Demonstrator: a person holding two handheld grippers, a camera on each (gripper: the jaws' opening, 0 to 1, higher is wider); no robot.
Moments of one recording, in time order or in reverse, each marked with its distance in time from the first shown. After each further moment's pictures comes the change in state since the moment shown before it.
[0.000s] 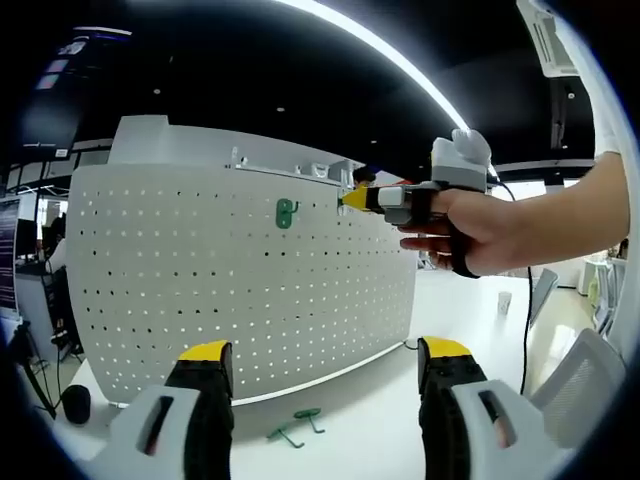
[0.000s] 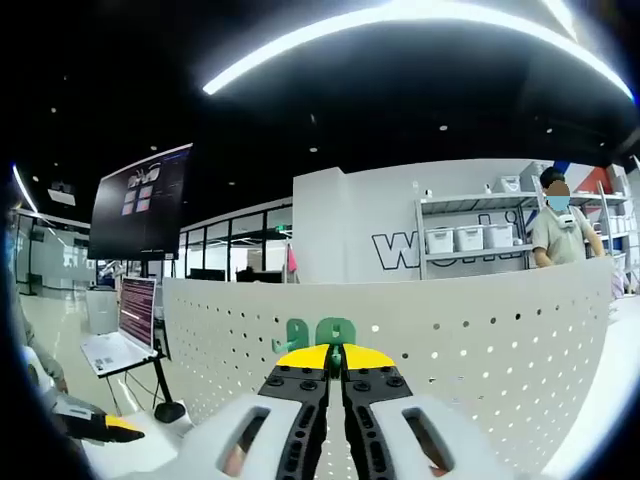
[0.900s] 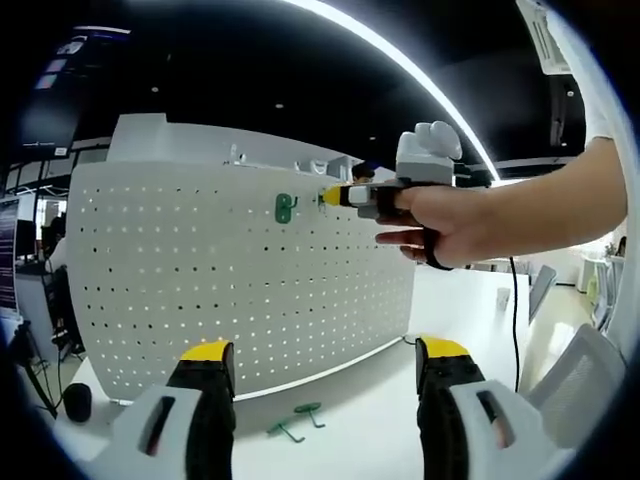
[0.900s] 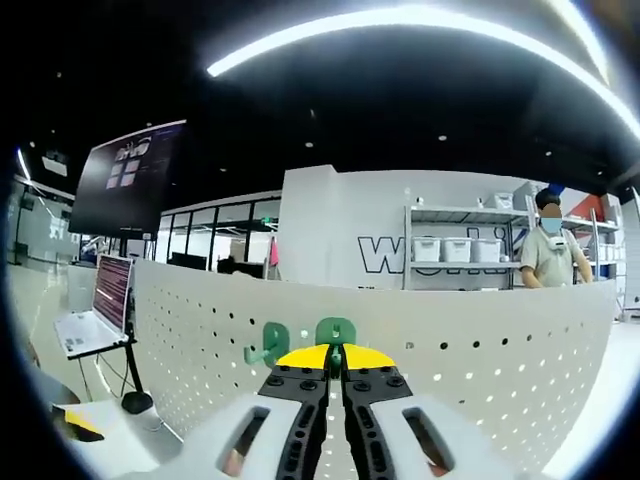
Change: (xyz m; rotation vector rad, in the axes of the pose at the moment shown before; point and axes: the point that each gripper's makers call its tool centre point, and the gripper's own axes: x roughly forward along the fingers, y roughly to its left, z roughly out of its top) left arm -0.004 0.000 -0.005 0.001 0.017 -0.003; right arm 0.031 -0.005 -0.007 -0.104 0.018 -0.070
